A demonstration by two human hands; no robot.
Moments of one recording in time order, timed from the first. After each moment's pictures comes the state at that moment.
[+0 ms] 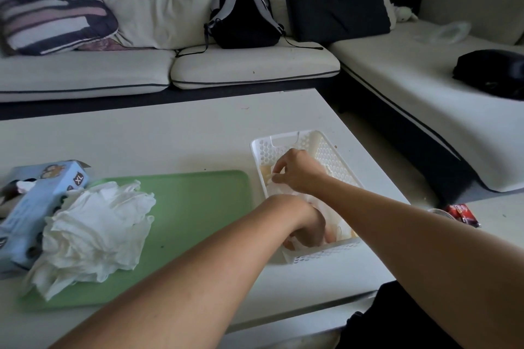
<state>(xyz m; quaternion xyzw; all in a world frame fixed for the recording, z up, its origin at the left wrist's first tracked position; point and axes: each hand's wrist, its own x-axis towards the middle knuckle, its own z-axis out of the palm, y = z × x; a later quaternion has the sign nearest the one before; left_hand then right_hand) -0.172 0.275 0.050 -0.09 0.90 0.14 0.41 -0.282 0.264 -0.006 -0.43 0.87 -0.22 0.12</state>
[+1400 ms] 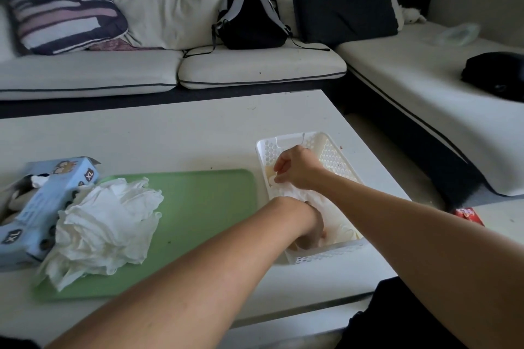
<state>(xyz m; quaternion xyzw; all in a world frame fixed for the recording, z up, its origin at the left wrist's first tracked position) -0.171 0.276 0.038 -0.06 0.91 -0.02 0.40 -0.279 0.256 -0.002 -0.41 0.85 -0.29 0.18</state>
